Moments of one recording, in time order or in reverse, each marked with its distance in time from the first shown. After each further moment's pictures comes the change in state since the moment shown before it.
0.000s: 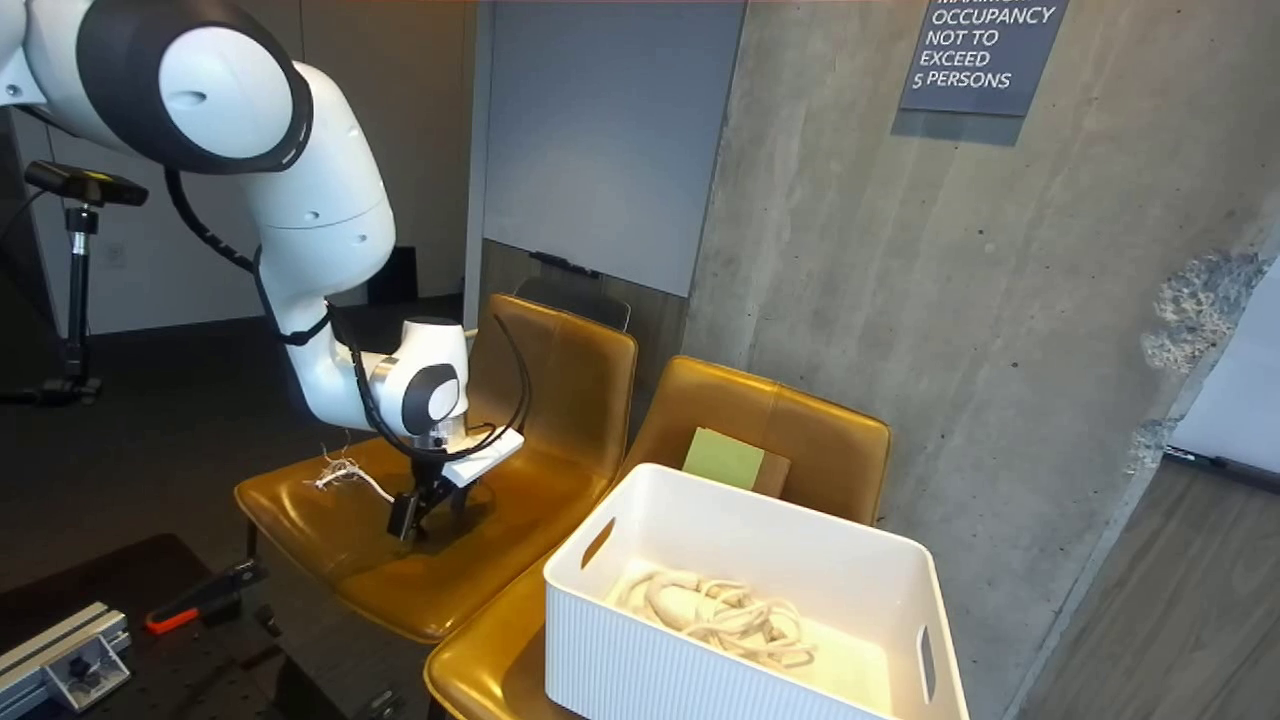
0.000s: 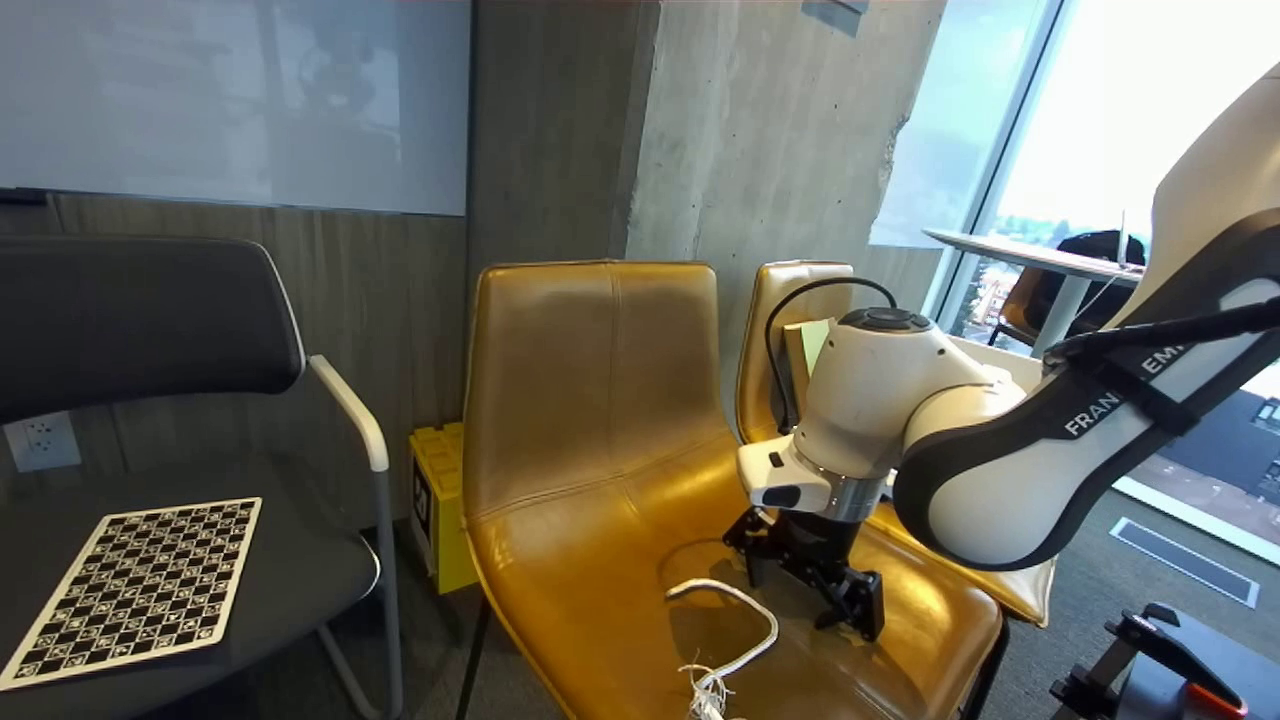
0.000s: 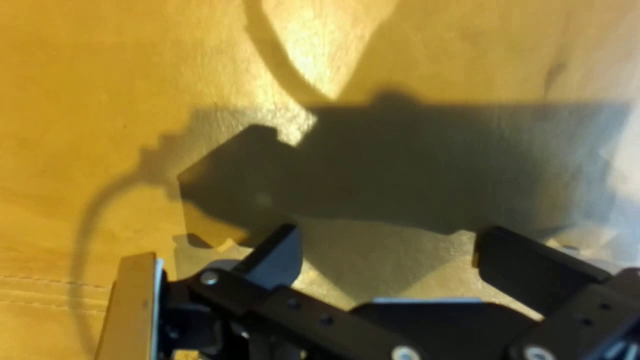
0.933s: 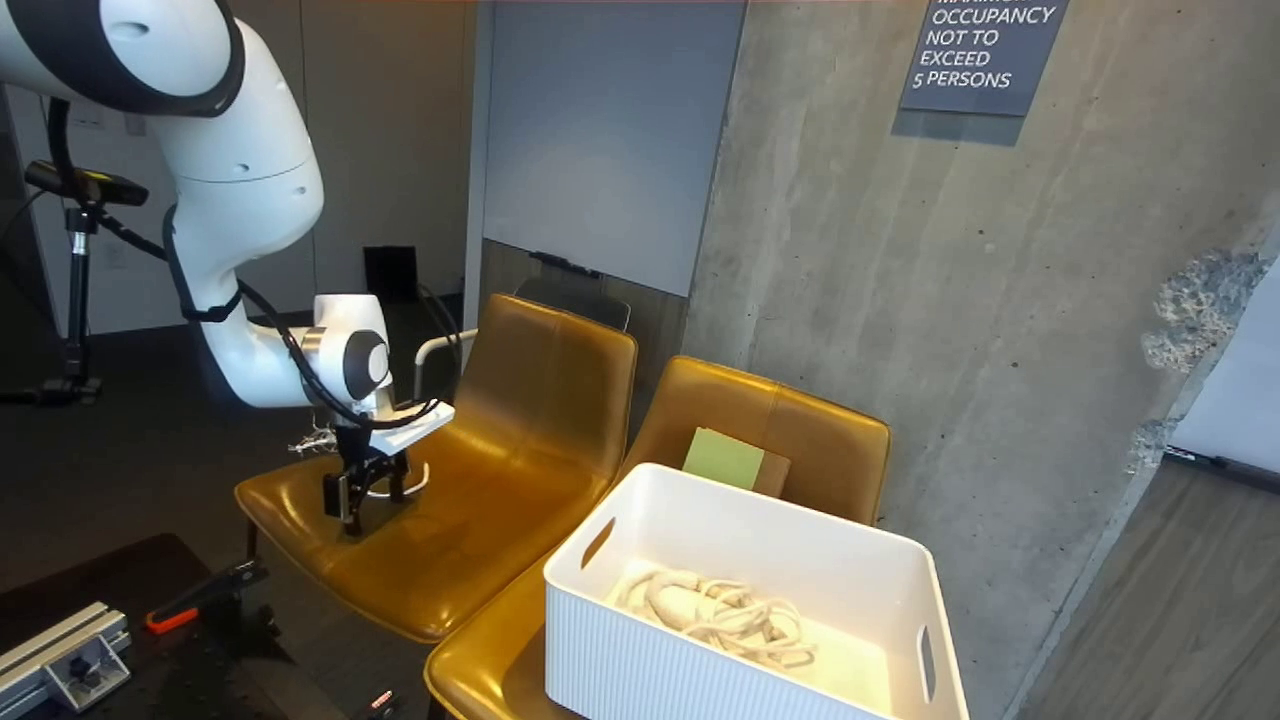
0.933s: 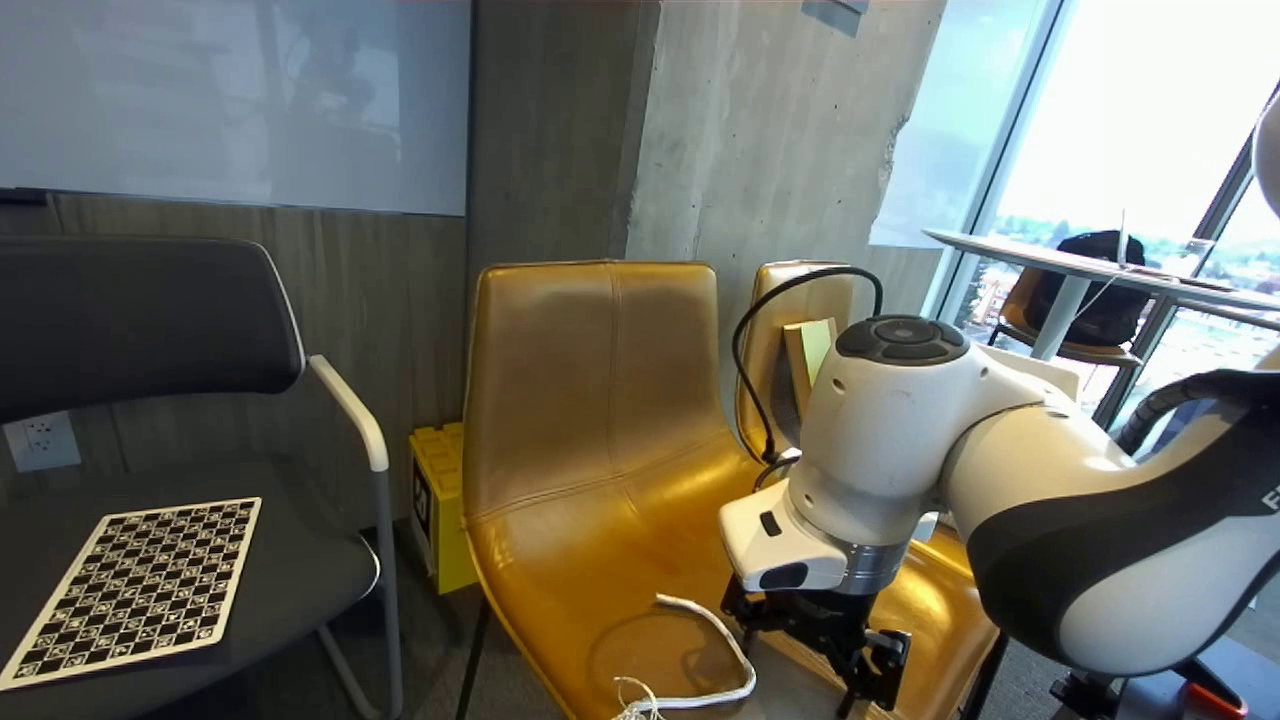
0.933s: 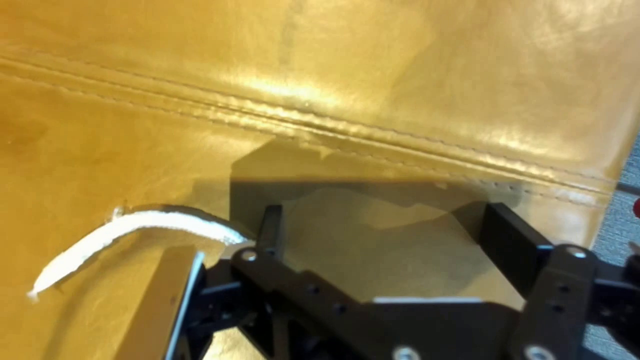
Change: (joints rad) arm 0.162 -0.104 0.002 -0.122 -0.170 -0.048 0.199
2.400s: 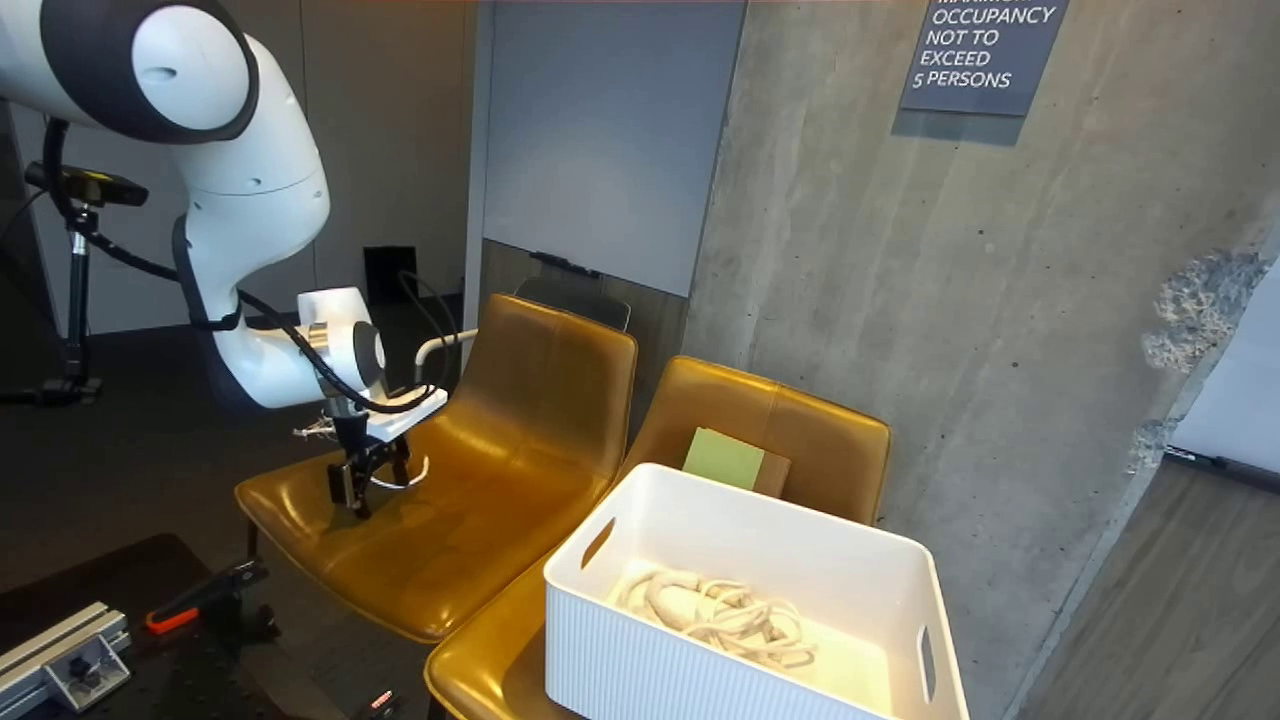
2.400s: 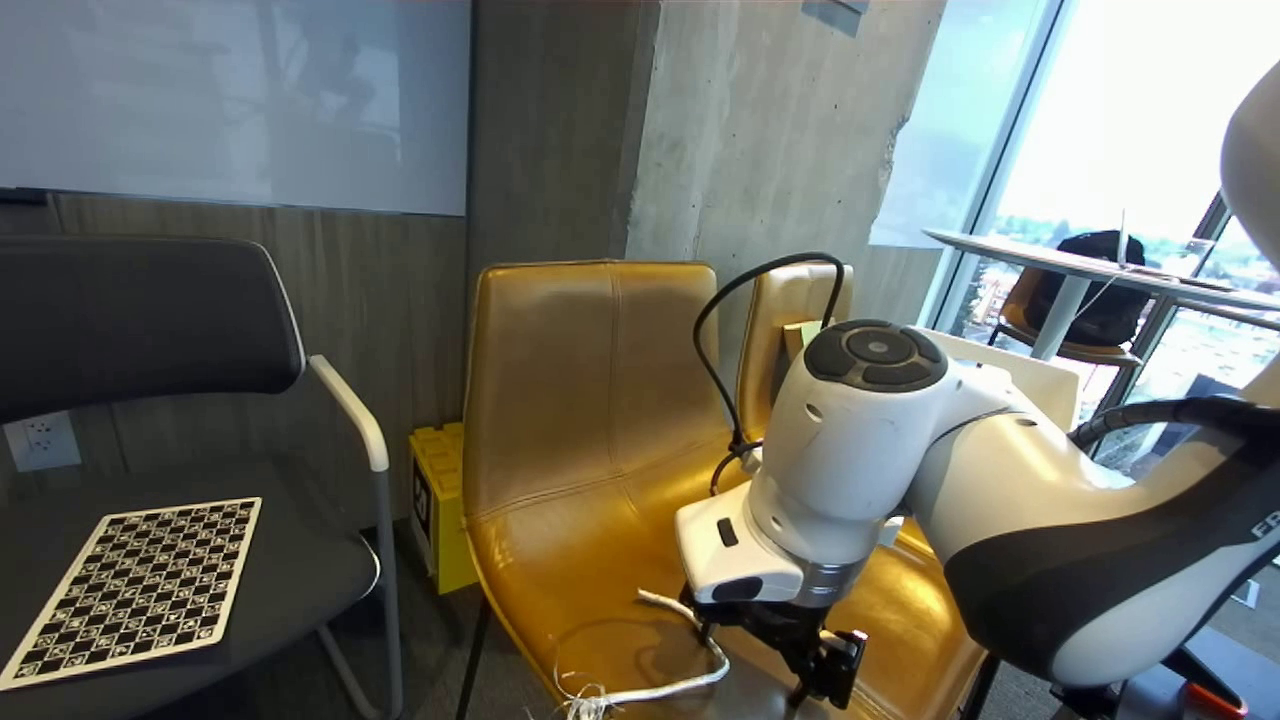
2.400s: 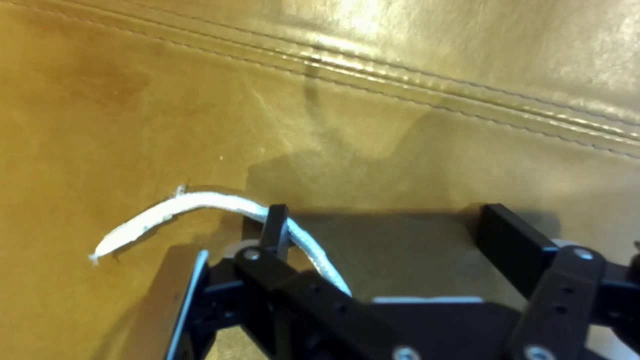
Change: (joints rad) arm -0.017 0.054 0.055 0.097 -0.226 -0.021 0.200
